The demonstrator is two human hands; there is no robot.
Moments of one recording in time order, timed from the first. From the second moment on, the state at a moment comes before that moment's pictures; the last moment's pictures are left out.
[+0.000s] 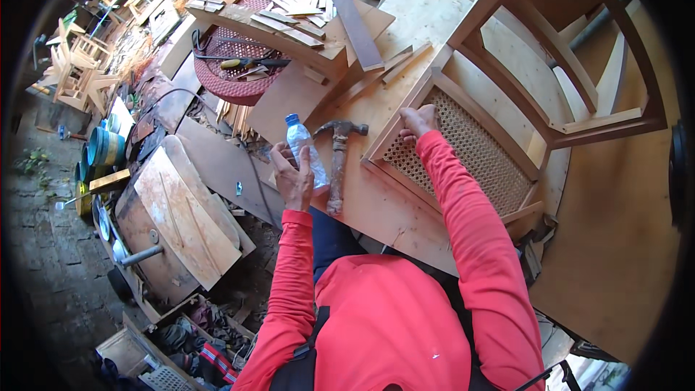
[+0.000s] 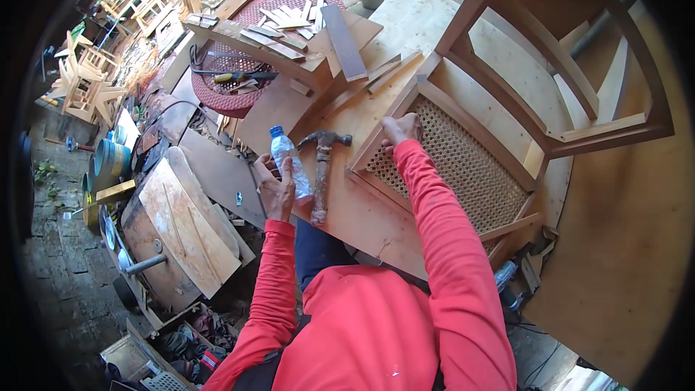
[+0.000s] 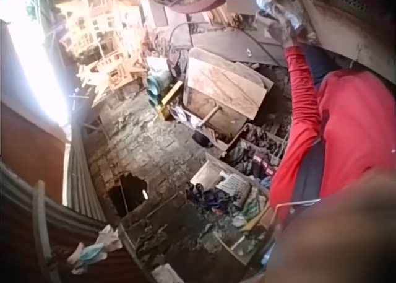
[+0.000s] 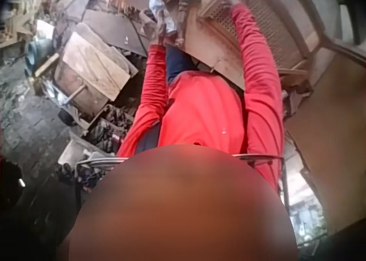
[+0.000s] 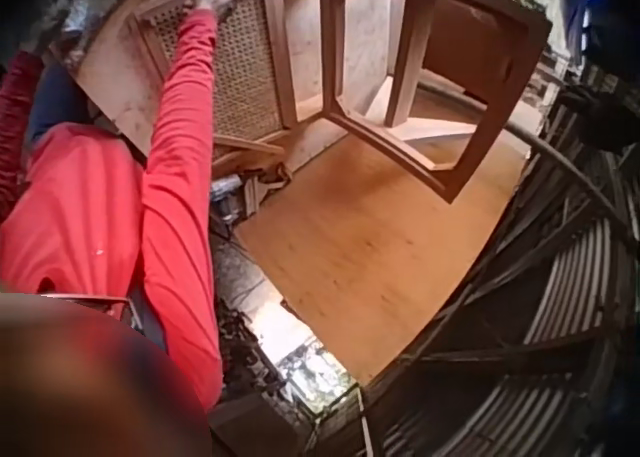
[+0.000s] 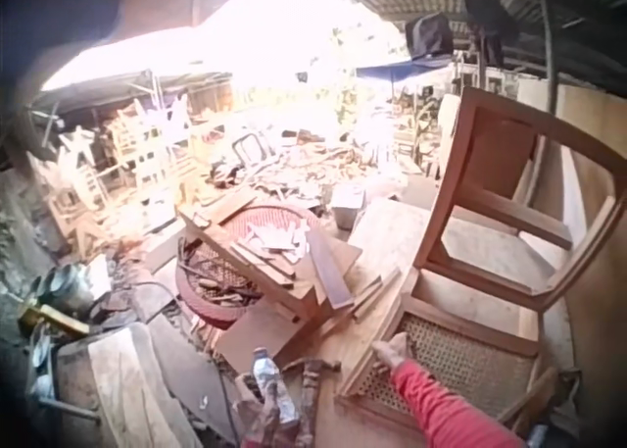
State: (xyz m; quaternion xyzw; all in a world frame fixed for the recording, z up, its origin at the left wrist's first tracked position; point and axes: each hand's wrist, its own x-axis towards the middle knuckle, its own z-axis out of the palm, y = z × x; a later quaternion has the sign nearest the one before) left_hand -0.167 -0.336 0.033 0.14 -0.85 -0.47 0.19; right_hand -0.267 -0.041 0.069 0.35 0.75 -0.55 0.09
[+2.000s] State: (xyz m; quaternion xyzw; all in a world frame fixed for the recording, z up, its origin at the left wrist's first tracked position) left_hand -0.097 -0.153 0.071 -0.55 -0.81 -0.20 0.03; right_hand -0.259 -0.045 0.102 0.36 0.79 -0.48 0.11
